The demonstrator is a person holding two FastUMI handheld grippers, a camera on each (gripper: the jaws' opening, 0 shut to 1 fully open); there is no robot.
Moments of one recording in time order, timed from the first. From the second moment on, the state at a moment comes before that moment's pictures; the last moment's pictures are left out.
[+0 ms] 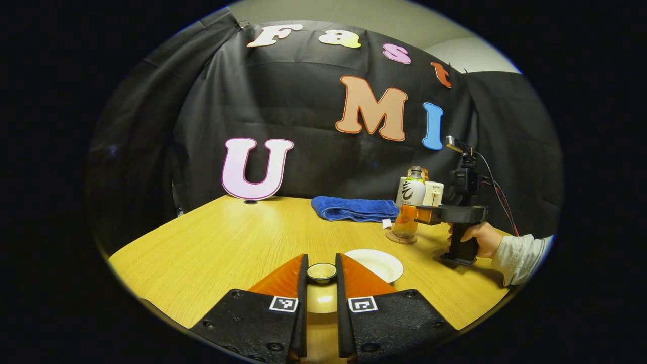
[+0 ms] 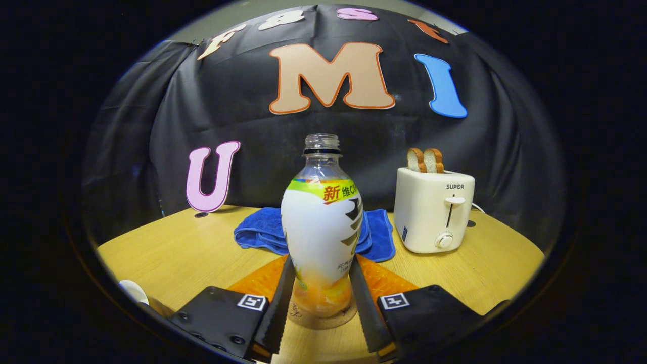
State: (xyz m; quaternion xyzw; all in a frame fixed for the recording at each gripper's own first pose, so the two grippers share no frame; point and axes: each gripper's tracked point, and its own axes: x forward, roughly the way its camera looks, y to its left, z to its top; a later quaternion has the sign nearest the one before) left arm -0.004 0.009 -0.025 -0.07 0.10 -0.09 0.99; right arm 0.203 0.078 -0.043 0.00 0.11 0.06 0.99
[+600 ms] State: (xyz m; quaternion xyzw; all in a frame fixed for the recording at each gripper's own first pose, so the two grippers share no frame) left arm -0.003 0.006 -0.025 -0.07 0.10 -0.09 0.99; right arm 0.199 0.082 -0.047 -0.04 0.12 0.06 0.99
